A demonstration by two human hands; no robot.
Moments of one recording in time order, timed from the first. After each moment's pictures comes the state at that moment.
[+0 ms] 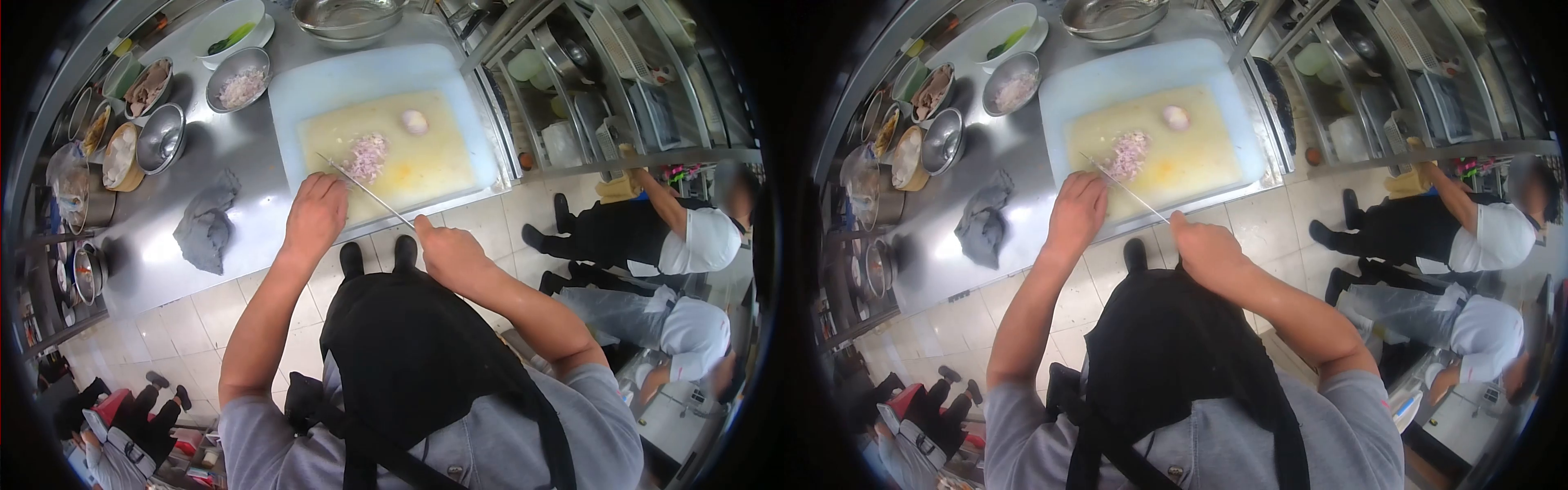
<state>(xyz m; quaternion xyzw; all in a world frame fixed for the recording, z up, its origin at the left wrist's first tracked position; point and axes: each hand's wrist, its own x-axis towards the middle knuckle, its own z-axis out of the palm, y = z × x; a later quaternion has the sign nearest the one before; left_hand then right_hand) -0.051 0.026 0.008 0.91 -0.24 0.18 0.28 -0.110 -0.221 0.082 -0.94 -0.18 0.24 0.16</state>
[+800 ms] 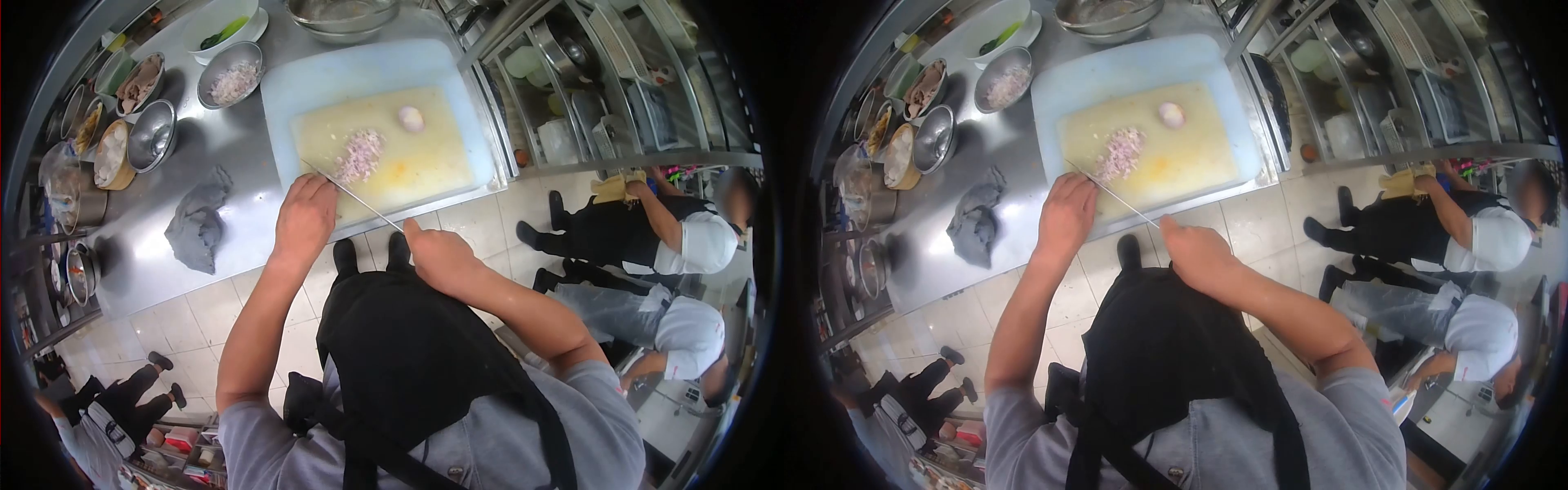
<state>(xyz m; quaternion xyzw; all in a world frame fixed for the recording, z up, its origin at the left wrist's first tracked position) -0.057 0.026 0.012 0.92 -0.22 0.18 0.28 -0.111 -0.218 0.077 -0.93 -0.18 0.27 0.18</state>
